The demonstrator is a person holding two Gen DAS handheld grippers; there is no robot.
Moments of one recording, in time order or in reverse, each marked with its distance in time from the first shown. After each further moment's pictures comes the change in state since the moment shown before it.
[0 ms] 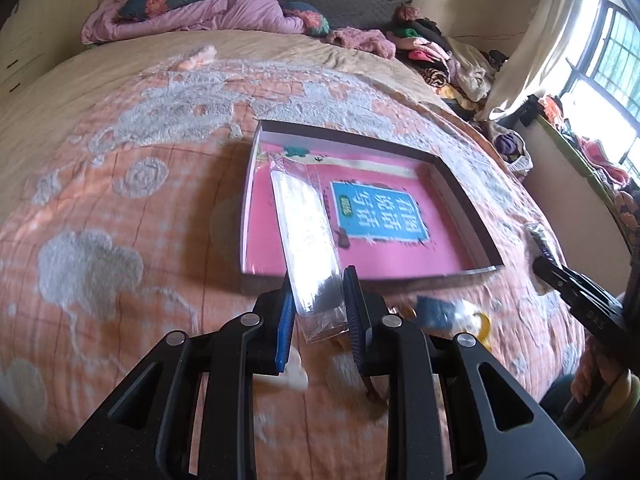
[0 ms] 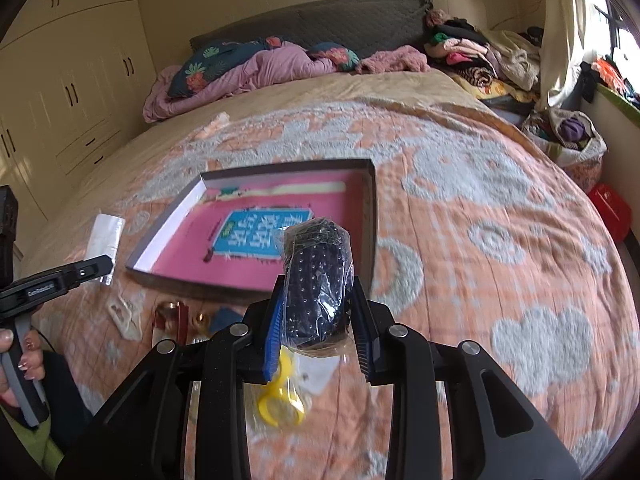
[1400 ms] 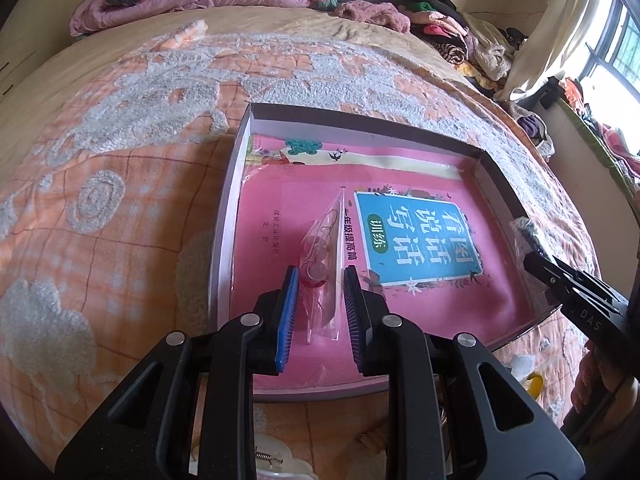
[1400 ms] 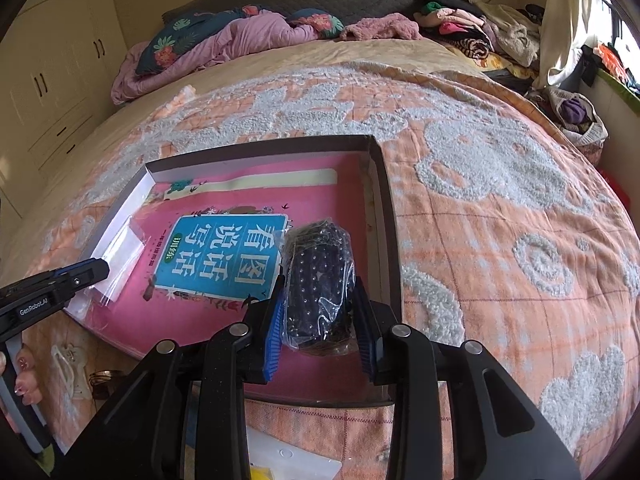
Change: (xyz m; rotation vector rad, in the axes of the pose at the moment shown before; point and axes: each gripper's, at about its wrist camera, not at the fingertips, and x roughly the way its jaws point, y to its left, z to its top) left arm 0.085 0.008 0.035 0.016 0.084 0.042; right arm 0.108 -0.011 0.026 0.044 0.127 -0.056
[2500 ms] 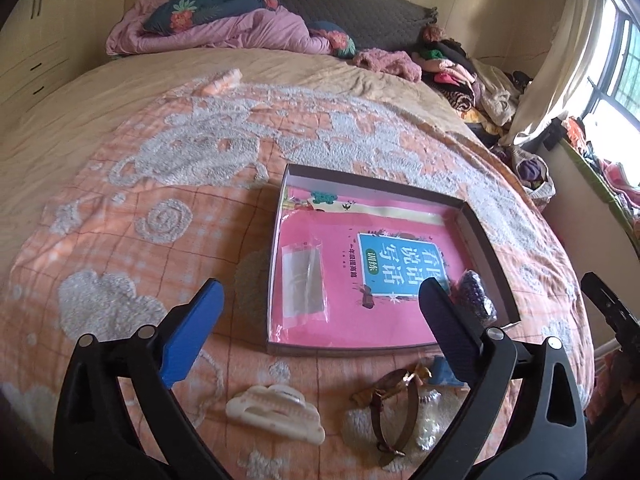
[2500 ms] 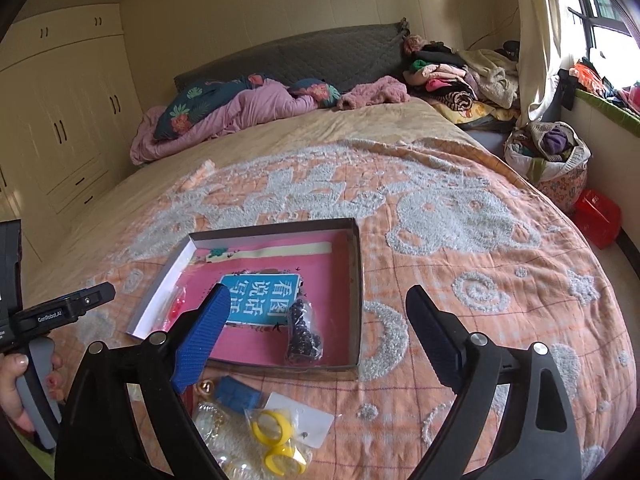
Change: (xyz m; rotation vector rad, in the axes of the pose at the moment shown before) left arm -0.093 0.006 -0.008 -0.062 -0.163 0.038; right arm -0.128 -0.006 -0.007 0.026 -0.245 0.027
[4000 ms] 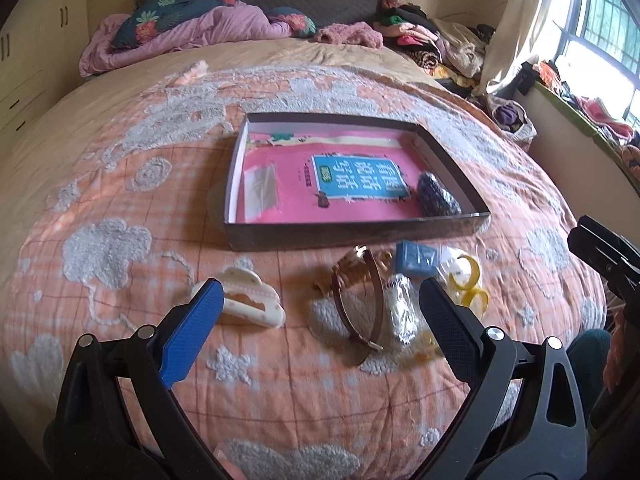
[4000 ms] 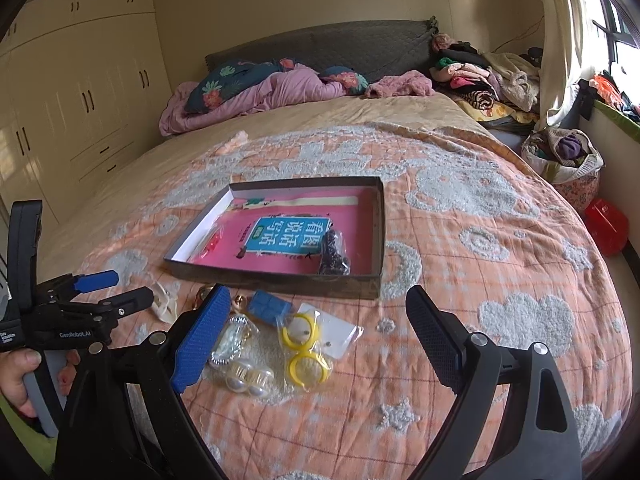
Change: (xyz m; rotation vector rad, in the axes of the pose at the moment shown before) left arm -0.033 -0.045 -0.087 0.171 0.067 -0.004; right arm -0.054 0.020 -0.063 -0.090 0.054 0.065
